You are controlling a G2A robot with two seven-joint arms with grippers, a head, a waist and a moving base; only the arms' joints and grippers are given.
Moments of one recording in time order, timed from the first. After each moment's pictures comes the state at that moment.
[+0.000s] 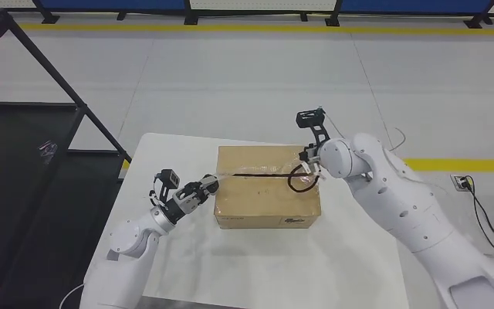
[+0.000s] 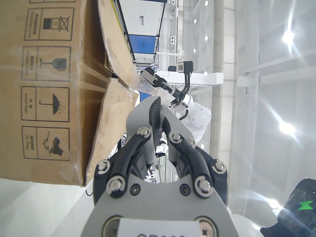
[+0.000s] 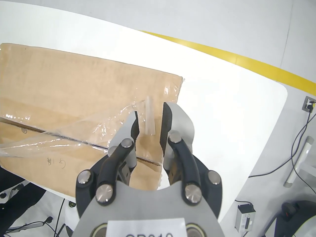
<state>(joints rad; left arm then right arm) 0.98 -1.24 -1.38 -1.29 -0.48 -0.17 -0.81 -0.20 -1.17 0.65 -1.18 -0.66 0.33 1.02</state>
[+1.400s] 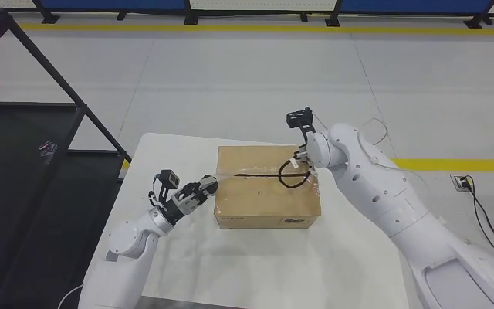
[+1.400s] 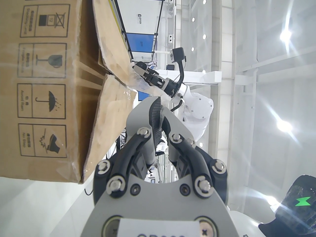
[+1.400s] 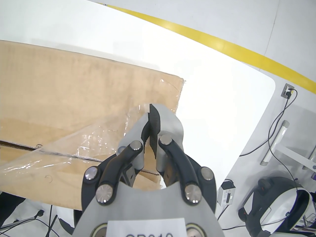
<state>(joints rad) 0.98 -1.23 -1.37 -1.29 -0.51 -0.19 -0.81 -0.13 -1.30 0.62 -0.98 -0.74 0.30 1.09</state>
